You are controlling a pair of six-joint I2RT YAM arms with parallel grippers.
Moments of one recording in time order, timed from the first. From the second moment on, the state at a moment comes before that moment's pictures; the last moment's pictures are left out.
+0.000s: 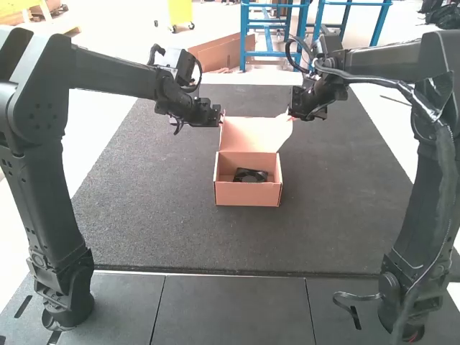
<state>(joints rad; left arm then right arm) -0.35 1.76 1.31 -0.30 0.03 -0.19 0.30 1.83 1.46 -0.52 -0.22 0.24</state>
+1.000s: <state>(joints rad) -0.35 1.76 1.31 -0.35 0.03 -0.19 0.32 1.71 1.36 -0.53 -0.21 0.22</state>
